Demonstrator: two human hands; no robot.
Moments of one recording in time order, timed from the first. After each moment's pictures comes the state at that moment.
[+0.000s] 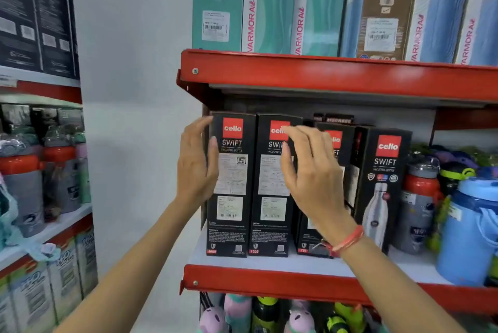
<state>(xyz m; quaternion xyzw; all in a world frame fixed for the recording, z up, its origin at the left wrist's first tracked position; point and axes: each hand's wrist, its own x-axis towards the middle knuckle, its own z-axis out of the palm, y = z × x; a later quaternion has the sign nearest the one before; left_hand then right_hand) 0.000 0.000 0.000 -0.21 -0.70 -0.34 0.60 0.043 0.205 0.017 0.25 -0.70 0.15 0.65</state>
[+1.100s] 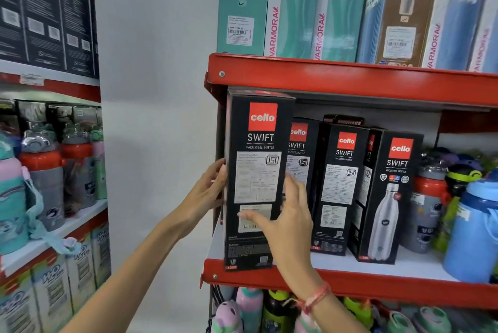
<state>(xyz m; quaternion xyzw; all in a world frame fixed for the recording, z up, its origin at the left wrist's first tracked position) 0.058 -0.036 -0.024 -0.19 -0.75 -0.62 0.13 0.078 0.130 -0.055 0.16 -0.79 0.45 0.40</state>
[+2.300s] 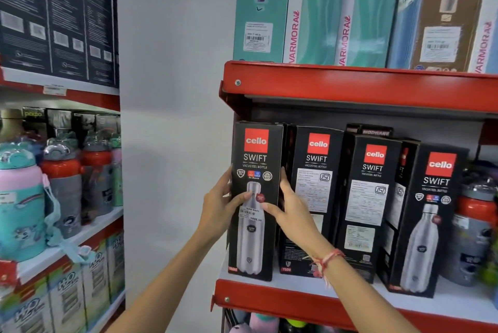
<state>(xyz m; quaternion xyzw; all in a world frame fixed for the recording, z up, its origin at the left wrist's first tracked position) 0.000 -0.034 -0.045 -0.13 -0.74 -0.60 0.30 -0.016 0.131 -0.035 0.26 -0.83 0.47 0.17</state>
